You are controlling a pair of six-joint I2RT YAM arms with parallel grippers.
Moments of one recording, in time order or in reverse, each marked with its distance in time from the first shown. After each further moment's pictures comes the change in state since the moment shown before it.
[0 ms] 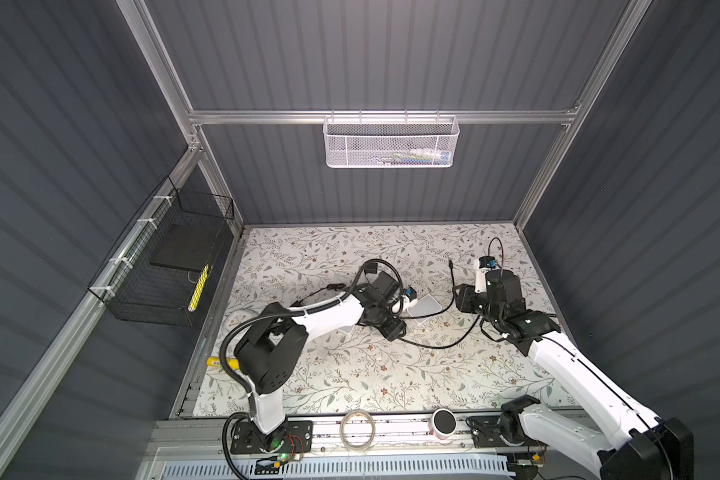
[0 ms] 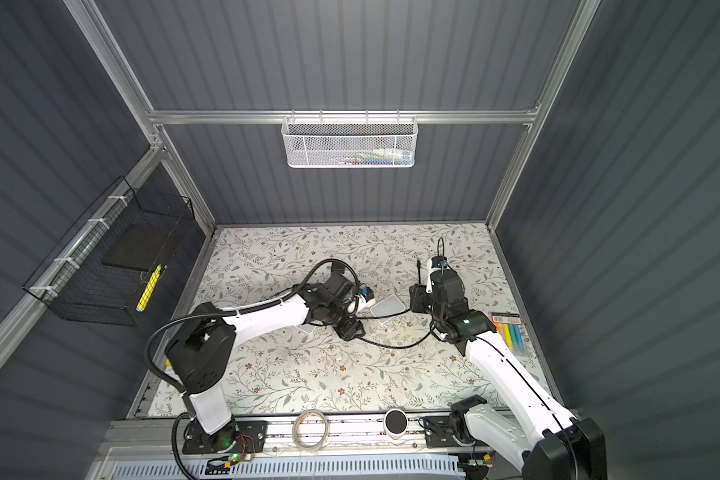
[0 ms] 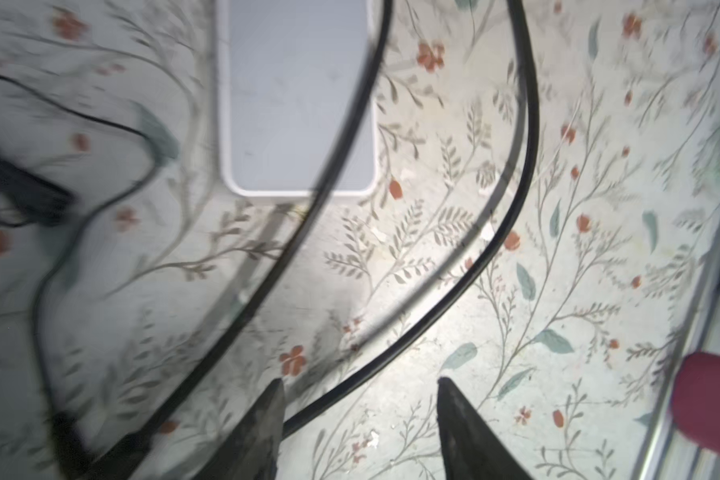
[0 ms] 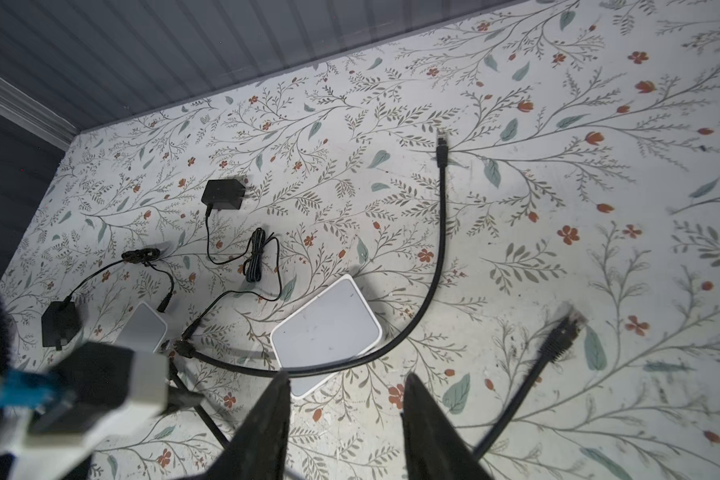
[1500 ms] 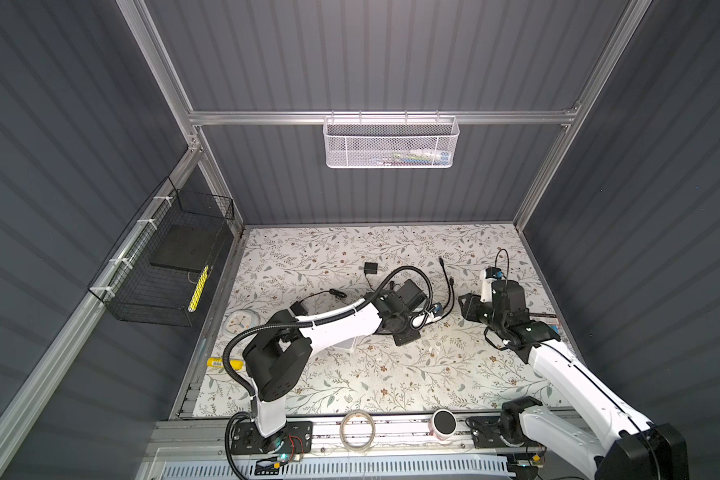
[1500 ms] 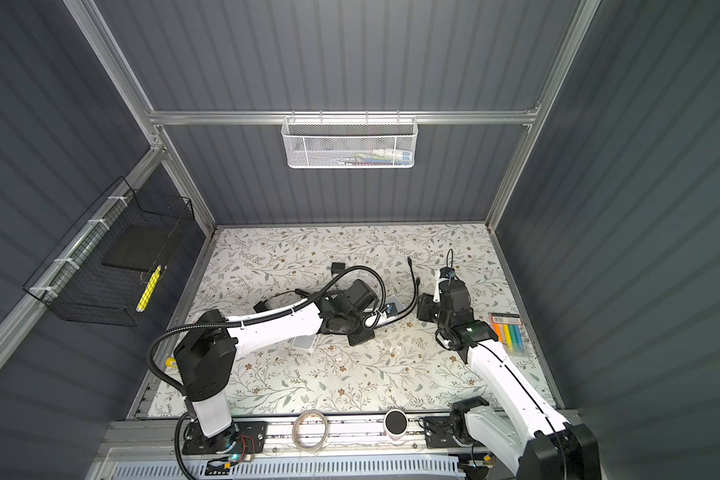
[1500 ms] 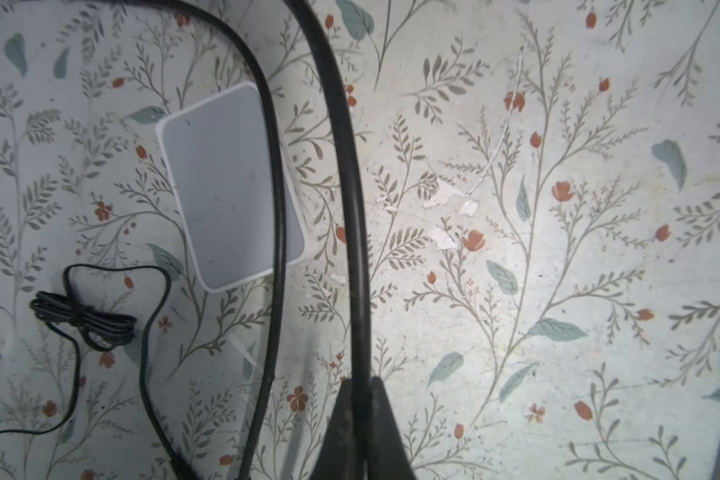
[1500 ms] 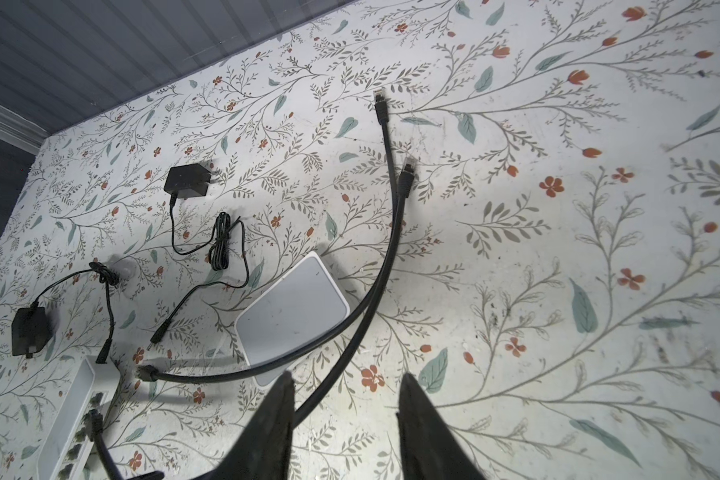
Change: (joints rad) left arm -0.137 -0.044 0.102 -0.036 -0.189 0.210; right arm -0.079 -0.011 -0.120 0.066 -0.053 0.021
